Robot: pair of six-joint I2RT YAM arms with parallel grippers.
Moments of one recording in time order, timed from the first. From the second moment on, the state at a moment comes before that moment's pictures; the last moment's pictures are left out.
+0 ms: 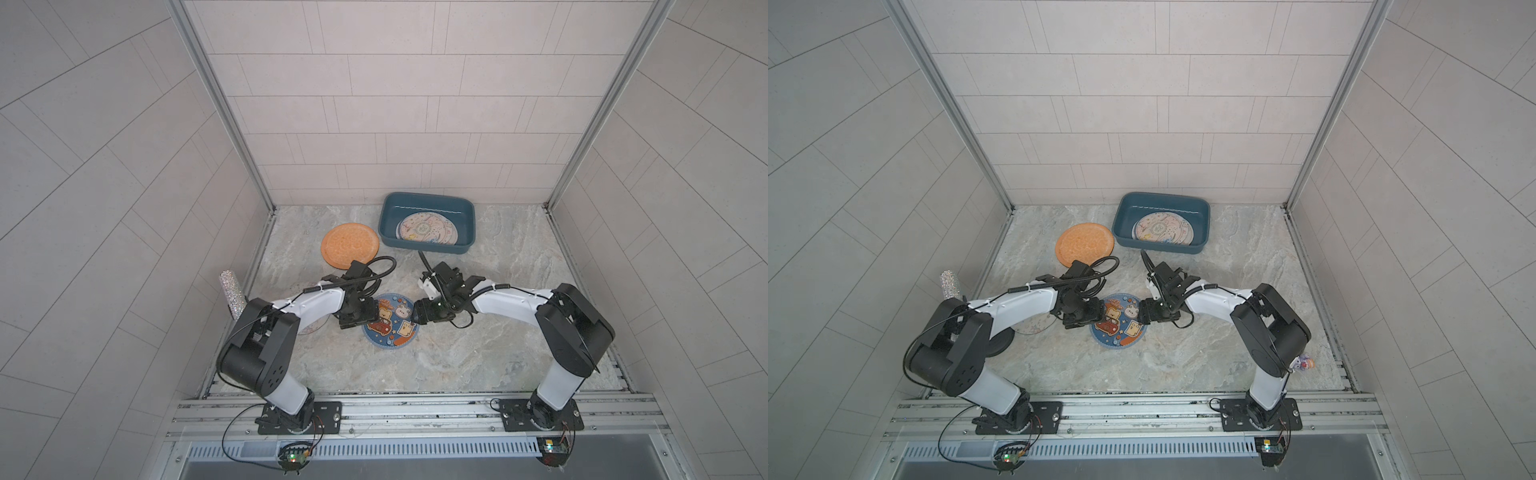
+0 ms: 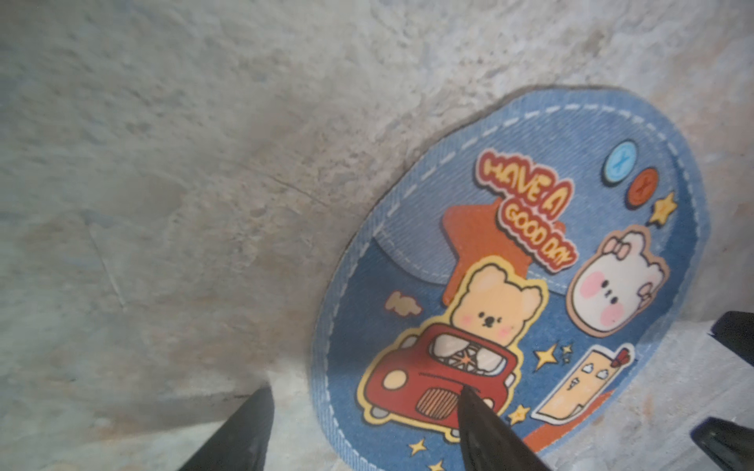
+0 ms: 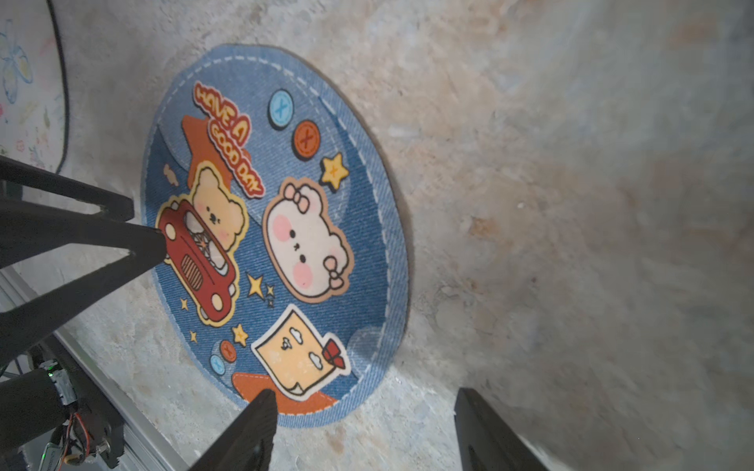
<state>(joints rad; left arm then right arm) -0.44 1.58 0.84 -0.62 0.18 -0.57 0.67 1.74 1.00 -0.40 -0.31 0.51</state>
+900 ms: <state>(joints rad) -0.46 1.59 0.84 -0.52 0.21 -0.58 0.70 1.83 1.09 -0.40 -0.28 0.53</state>
